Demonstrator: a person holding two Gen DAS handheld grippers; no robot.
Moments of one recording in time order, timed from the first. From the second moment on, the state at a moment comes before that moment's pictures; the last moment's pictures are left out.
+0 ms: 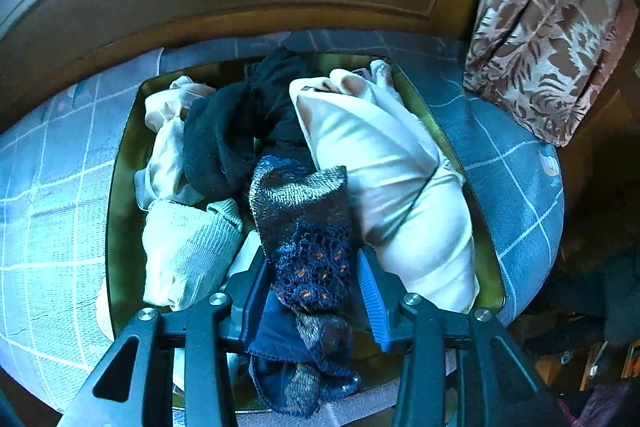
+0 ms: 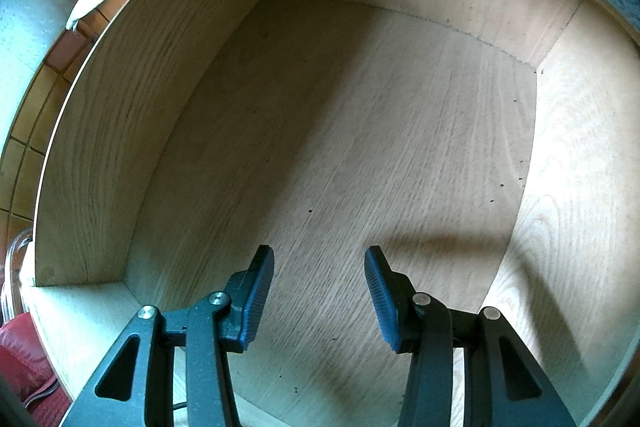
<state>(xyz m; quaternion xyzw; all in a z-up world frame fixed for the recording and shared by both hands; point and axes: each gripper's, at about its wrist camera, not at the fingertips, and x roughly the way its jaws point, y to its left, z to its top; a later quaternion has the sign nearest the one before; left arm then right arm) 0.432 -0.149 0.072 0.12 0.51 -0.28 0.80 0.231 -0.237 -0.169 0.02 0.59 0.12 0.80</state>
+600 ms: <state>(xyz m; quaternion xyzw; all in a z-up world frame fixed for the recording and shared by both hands) 0.389 -0.134 0.082 0.12 0.46 -0.30 0.82 0.231 -0.240 -0.165 0.02 0.59 0.12 0.80</state>
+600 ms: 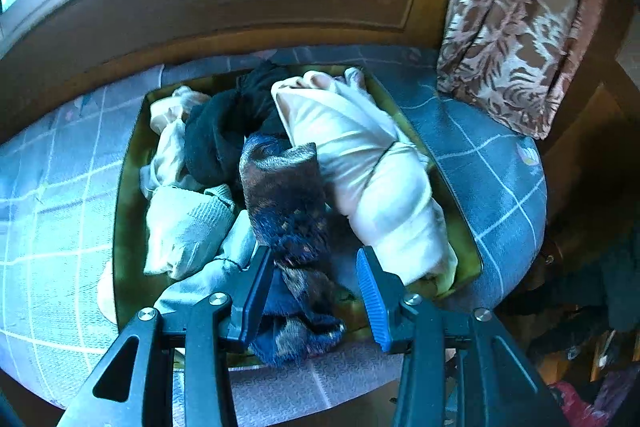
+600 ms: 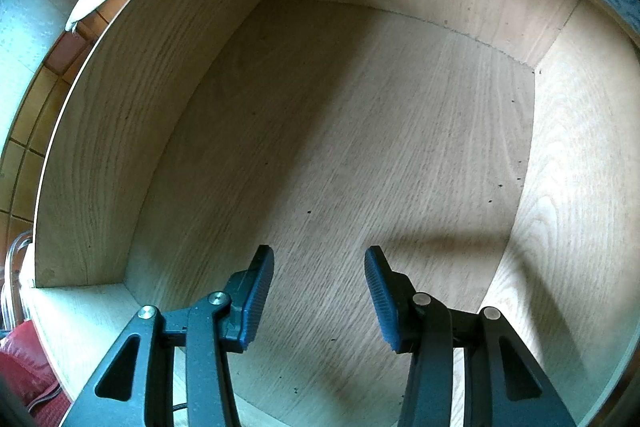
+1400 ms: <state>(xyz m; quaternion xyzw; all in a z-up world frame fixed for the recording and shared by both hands) 0.198 -0.046 0.047 0.04 0.35 -0.25 0.90 0.216 -0.234 -0.136 -0.02 0.57 0.11 0.82</state>
